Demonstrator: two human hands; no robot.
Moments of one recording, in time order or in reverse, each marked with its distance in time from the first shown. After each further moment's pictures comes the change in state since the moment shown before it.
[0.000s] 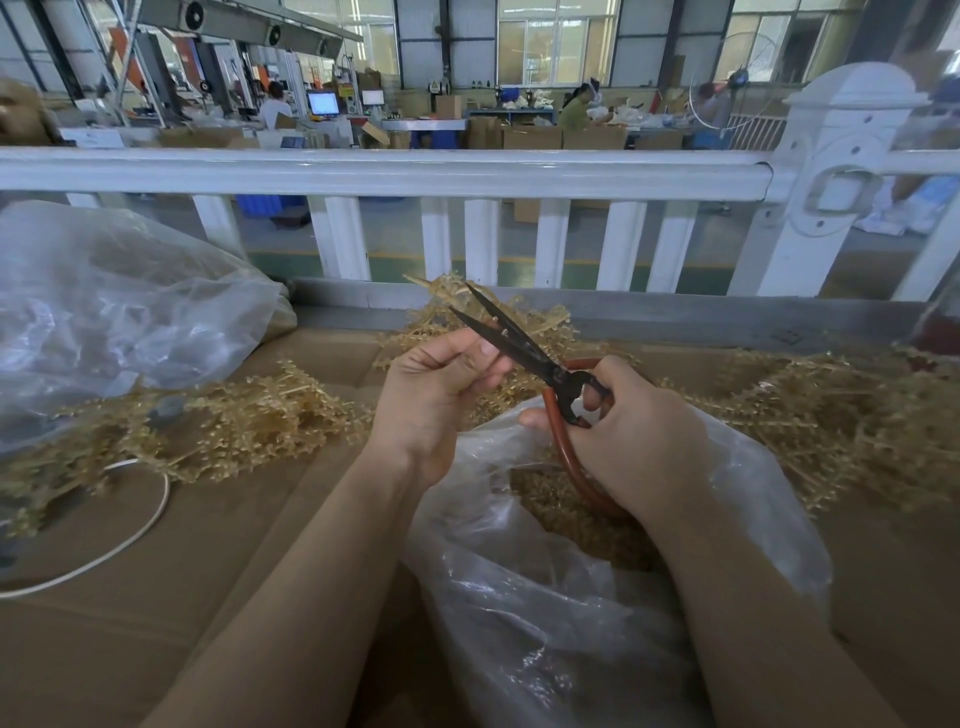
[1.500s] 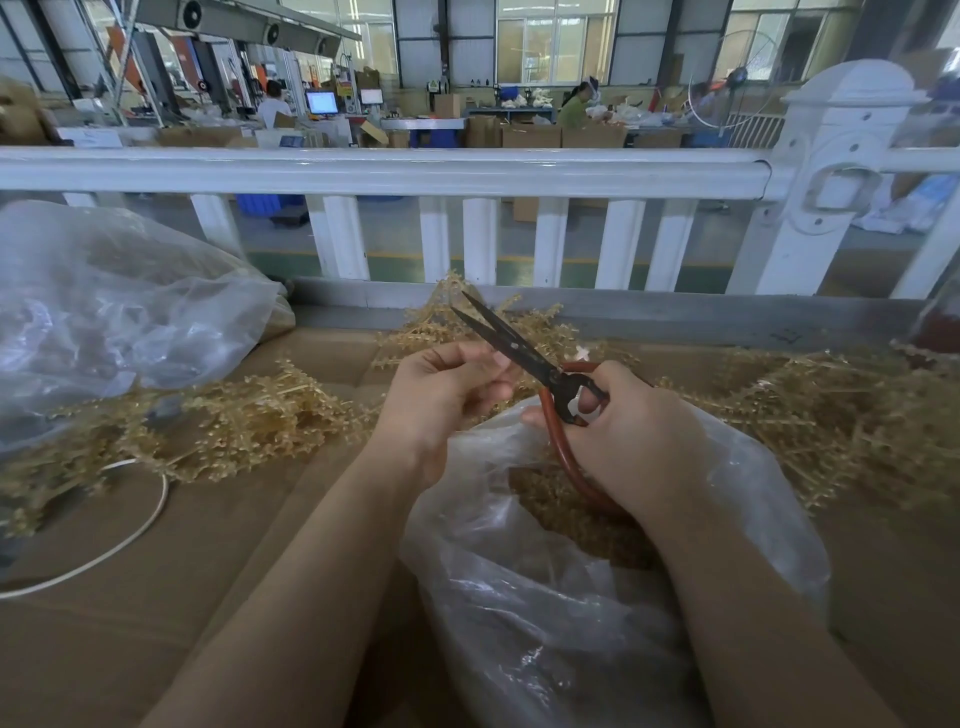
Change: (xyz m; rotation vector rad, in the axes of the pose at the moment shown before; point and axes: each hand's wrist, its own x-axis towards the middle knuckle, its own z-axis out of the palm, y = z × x) left_hand 0.002 0.000 0.000 0.261 0.047 -0.110; right_hand 0.001 0.002 0.001 -0.072 -0.044 0.040
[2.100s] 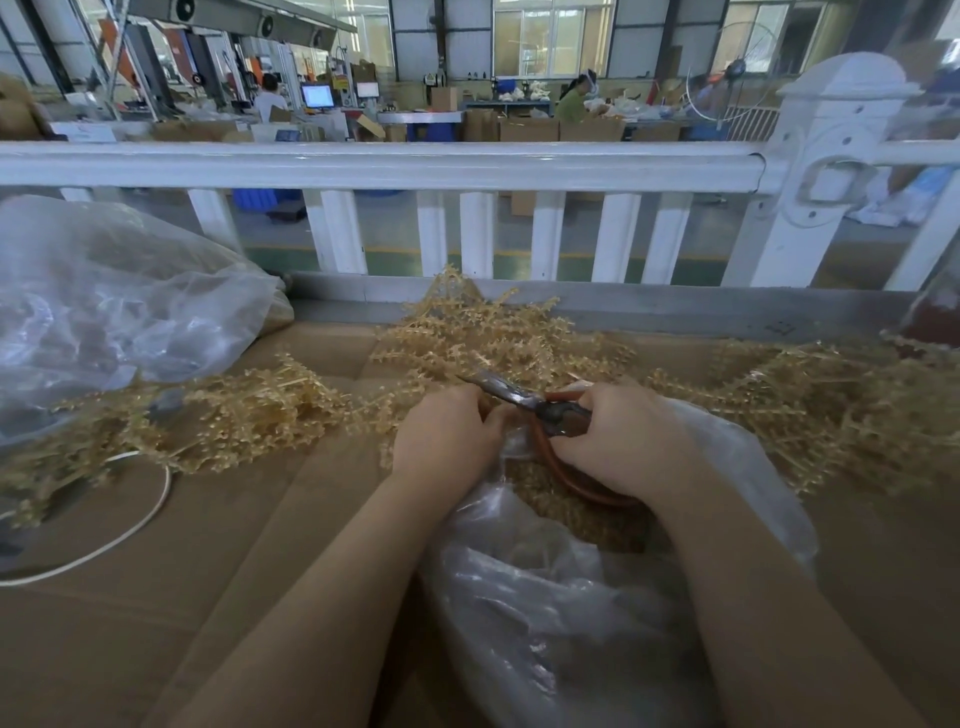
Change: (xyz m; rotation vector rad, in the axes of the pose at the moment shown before) left_hand 0.002 -0.037 0.001 1.305 0.105 0.107; right_hand 0.011 -0.001 -0.008 -0.122 -0.452 0.111
